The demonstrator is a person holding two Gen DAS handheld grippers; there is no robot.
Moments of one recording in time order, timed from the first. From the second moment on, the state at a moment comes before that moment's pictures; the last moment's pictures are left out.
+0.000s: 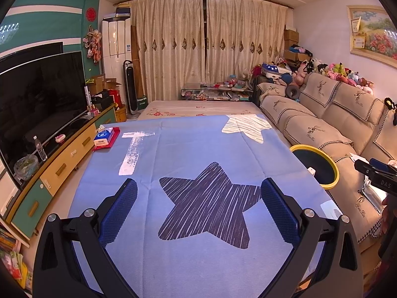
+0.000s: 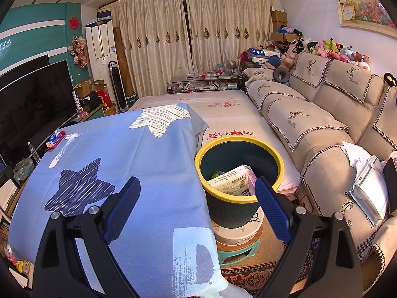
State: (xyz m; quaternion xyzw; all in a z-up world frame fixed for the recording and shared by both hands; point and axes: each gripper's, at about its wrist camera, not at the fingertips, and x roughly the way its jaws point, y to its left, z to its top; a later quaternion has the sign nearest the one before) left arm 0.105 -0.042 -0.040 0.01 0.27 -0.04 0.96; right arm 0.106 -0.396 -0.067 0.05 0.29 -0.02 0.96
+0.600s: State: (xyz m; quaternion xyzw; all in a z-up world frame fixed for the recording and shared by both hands) left arm 0.106 -0.044 -0.041 0.01 0.27 -0.04 0.96; right arm 0.106 -0.393 -0.072 0.05 0.29 -0.02 0.95
